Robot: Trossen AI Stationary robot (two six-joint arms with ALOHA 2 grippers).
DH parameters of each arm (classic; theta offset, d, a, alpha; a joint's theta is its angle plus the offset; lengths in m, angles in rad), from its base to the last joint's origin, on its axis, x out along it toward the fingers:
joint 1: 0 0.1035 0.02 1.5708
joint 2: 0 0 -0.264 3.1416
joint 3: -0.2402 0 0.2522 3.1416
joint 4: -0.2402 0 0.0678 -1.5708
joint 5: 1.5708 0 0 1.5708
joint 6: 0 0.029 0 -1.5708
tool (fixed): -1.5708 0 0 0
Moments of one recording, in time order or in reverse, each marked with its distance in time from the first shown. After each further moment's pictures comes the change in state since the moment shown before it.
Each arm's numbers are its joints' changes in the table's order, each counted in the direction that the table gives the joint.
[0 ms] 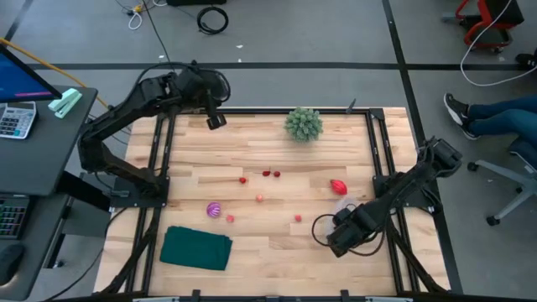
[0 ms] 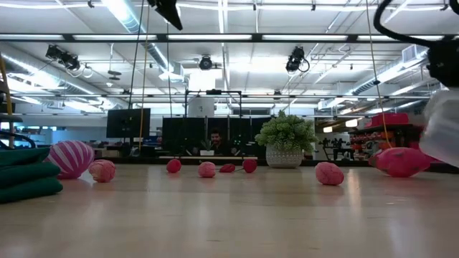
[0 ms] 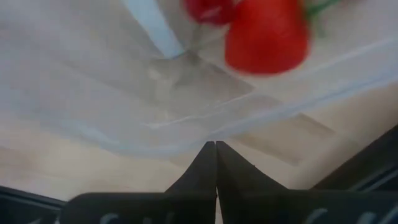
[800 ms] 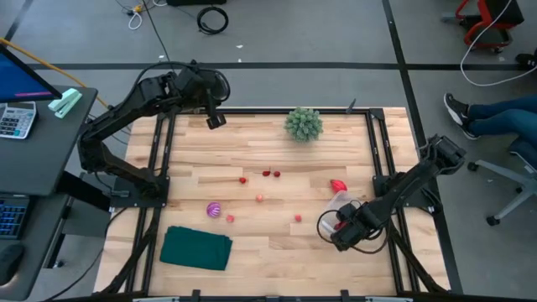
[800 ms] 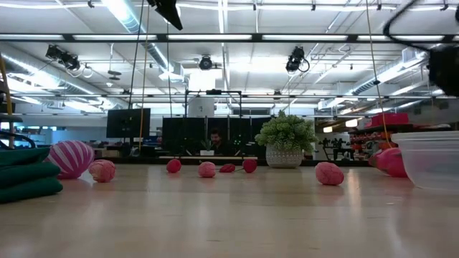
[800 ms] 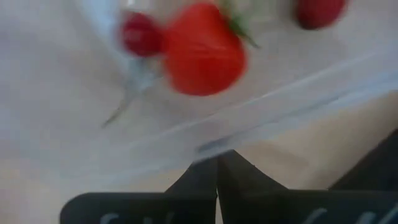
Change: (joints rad) left arm 0.001 0.000 0.000 0.000 0.001 0.002; right arm 0.013 0.044 0.093 0.022 -0.086 0.040
